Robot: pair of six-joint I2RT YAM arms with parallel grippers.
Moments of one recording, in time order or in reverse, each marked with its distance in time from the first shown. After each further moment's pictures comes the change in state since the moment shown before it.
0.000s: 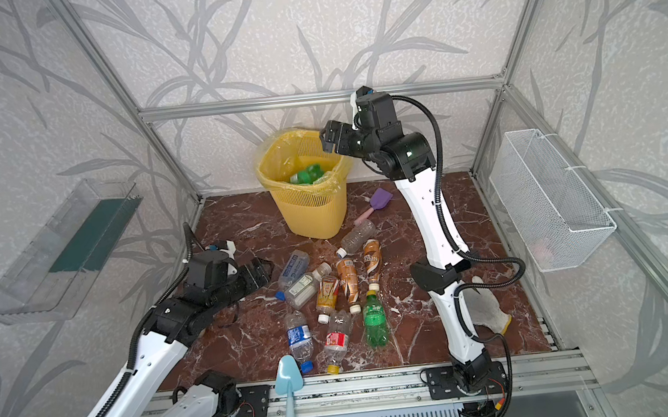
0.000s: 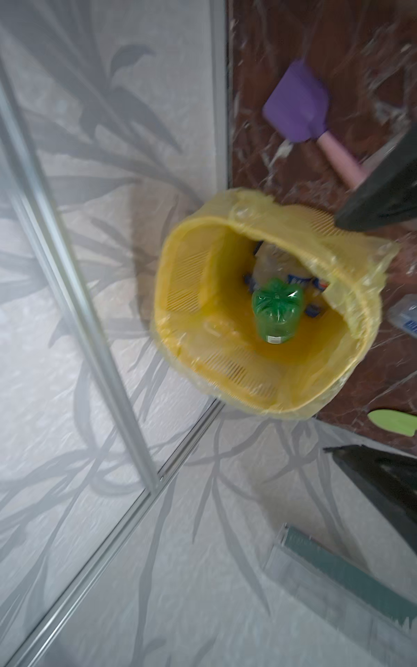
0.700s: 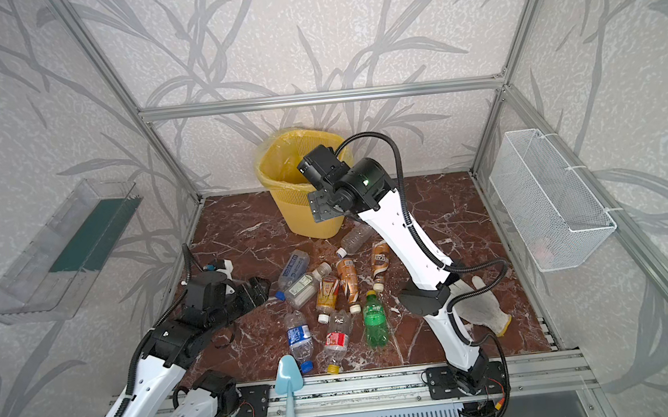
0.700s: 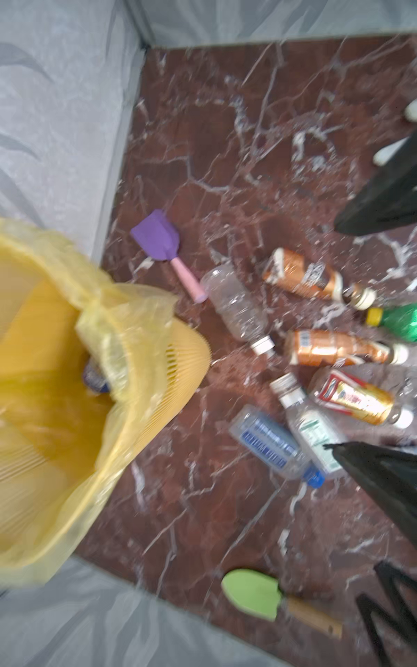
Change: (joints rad) left arm 0.005 -0.161 -0.166 -0.027 -0.005 0.001; right arm 0.314 -0.127 -0.300 -0.398 0.447 -0.062
